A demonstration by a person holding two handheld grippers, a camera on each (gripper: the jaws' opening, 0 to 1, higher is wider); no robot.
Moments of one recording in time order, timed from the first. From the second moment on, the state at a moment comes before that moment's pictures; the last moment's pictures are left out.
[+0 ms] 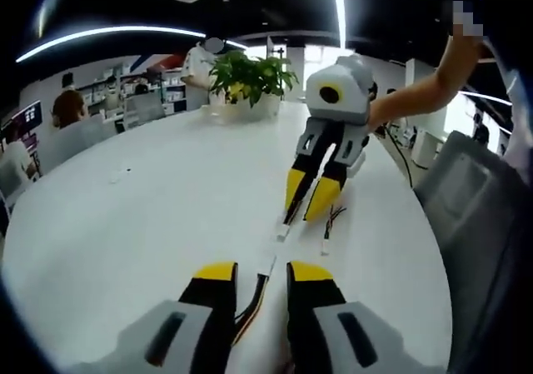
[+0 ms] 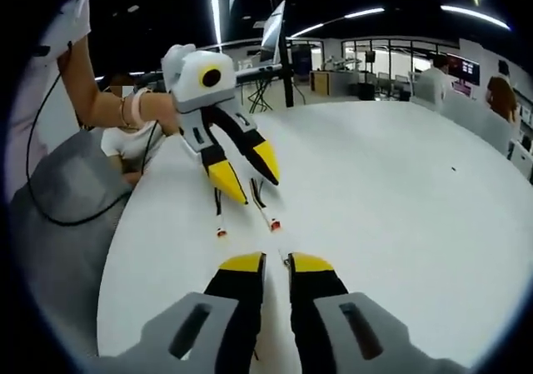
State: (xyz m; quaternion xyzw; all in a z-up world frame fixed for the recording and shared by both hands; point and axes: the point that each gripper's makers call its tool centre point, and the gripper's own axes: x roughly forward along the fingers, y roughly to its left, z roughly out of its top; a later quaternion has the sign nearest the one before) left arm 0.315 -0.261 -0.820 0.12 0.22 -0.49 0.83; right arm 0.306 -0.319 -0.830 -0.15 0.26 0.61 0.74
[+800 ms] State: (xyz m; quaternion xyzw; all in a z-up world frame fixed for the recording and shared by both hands) left arm 0.319 -0.267 -0.836 0.17 0.21 -0.51 0.82; right arm 0.309 -0.314 -0.841 -0.22 0.24 0.63 0.70
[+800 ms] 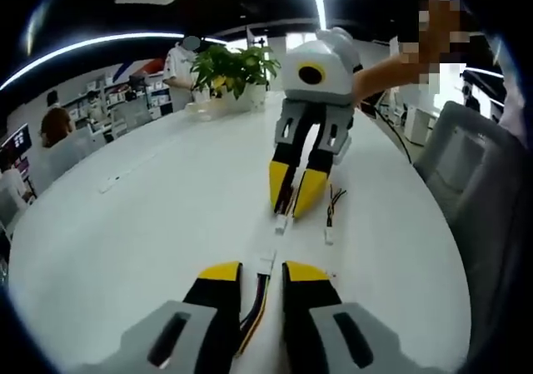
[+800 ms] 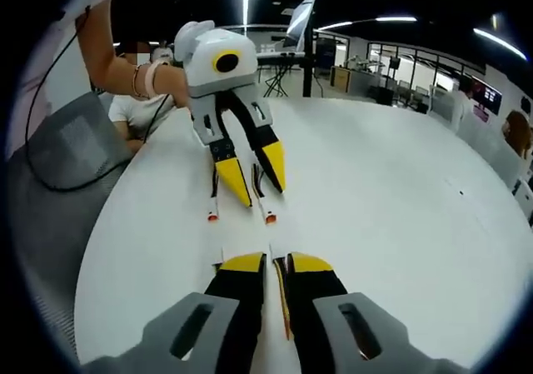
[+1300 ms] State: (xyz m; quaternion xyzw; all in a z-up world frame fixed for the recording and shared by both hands) left arm 0.315 -0.273 -0.837 0.16 0.21 -0.52 0.81; right arm 0.308 -0.309 -0.847 -0.25 0.24 0.65 0.68
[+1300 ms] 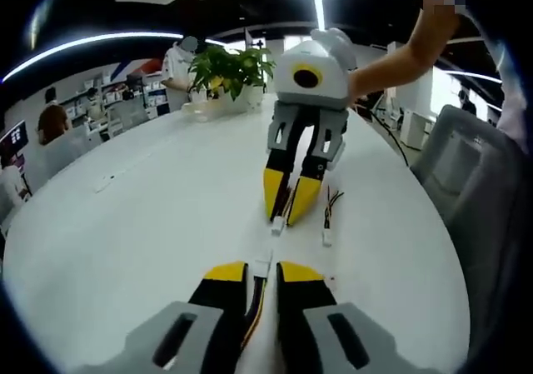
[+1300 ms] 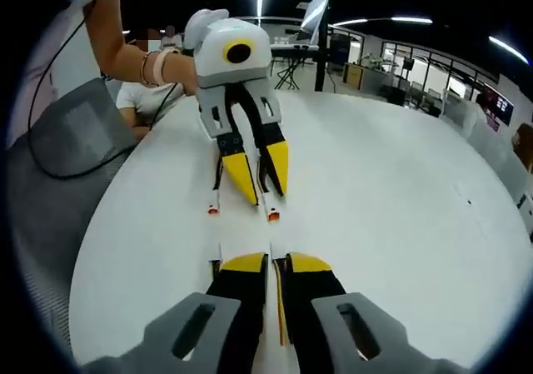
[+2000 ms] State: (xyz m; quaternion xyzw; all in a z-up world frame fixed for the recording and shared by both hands) left arm 0.316 -0.275 -0.844 0.17 0.21 -0.53 0.80; right arm 0.310 -0.311 -0.851 -0.26 0.24 0.66 0.66
